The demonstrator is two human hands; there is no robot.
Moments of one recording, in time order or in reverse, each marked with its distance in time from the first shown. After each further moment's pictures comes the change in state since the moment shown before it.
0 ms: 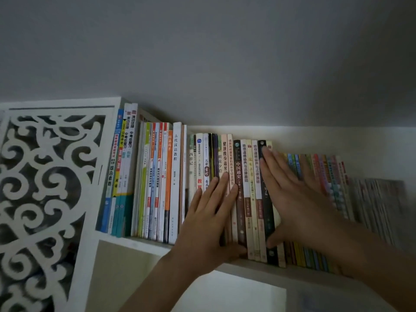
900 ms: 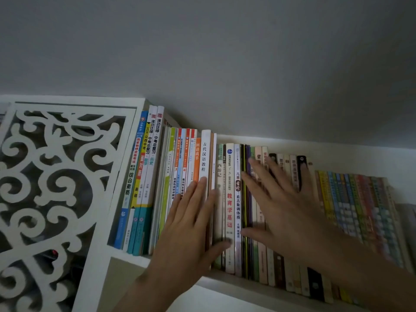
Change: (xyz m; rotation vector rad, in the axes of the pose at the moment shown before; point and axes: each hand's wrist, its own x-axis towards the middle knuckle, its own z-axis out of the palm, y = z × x) left_hand -0.025 -0.081 -0.009 0.112 0.117 -0.113; right_hand 0.053 -0.059 0.011 -0.188 0.285 -0.062
